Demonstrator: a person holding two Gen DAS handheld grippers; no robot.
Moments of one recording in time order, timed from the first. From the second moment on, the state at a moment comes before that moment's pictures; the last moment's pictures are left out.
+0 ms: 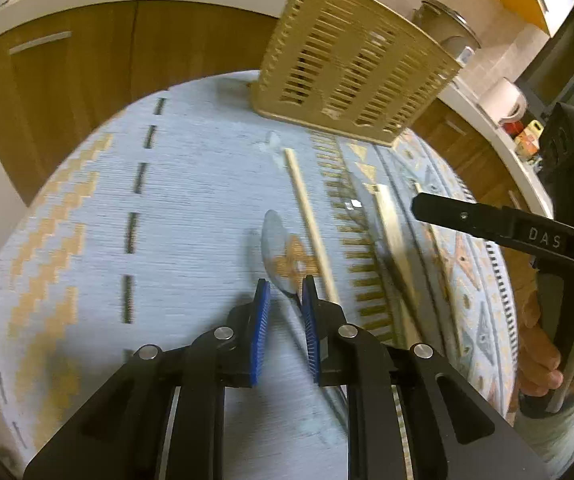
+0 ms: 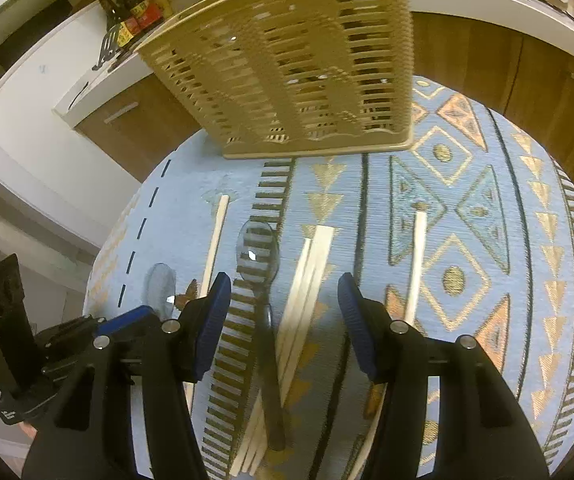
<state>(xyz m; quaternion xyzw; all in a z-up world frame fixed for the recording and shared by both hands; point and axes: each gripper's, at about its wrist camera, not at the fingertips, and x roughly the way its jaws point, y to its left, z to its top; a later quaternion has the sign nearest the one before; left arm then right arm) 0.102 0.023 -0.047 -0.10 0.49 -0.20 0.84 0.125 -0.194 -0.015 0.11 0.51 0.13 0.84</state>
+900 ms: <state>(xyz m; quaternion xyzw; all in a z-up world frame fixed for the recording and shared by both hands) 0.130 0.001 -0.046 -0.03 0.52 -0.12 0.85 0.173 -0.150 -0.028 0.03 0.54 0.14 0.83</state>
